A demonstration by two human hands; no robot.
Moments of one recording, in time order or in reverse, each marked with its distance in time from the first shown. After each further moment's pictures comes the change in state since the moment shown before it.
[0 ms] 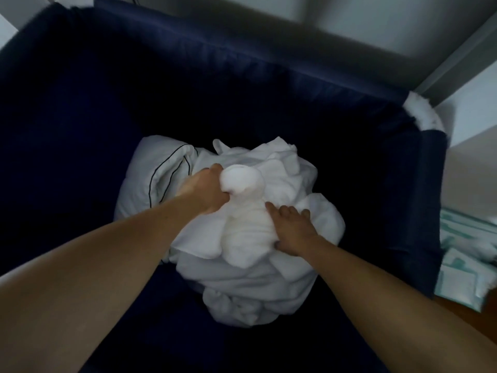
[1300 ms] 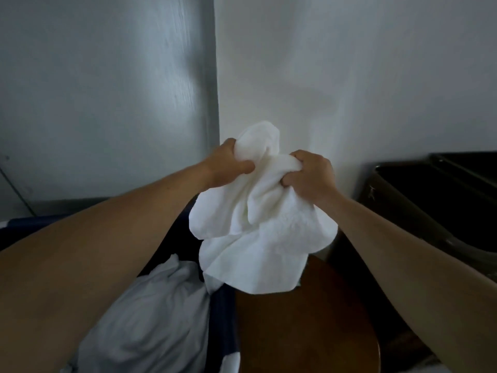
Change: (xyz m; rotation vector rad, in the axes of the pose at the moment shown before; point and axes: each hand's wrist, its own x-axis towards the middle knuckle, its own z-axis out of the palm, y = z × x) left_hand -0.360 0.357 -0.192 -0.430 0.190 0.885; right_hand -0.547 0.060 -0.203 0.666 1.331 0.505
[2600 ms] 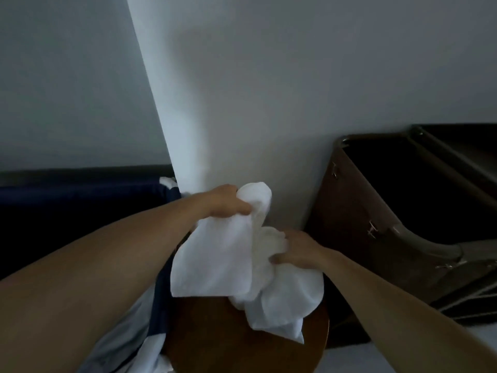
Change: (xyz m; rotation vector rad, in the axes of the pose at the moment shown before) left_hand 0.032 0.015 0.212 0.302 -0.412 -0.324; right_hand -0.044 0.282 -0.003 -0.118 -0.759 0.125
